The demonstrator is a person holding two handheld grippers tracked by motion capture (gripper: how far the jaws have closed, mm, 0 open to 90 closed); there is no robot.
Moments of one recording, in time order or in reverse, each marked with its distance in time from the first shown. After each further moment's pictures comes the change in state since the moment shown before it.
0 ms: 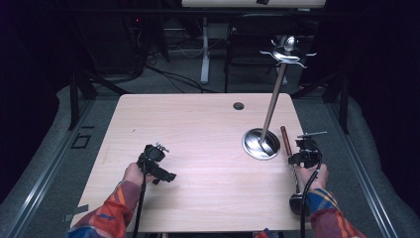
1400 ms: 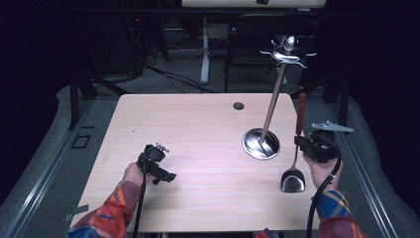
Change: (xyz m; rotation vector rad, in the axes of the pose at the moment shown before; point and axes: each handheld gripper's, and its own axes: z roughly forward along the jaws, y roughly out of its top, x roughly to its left) left arm -0.001 -0.001 -0.001 -0.010 0.010 0.009; right arm 0.024 -0.009 -0.101 -0.486 0.089 -0.192
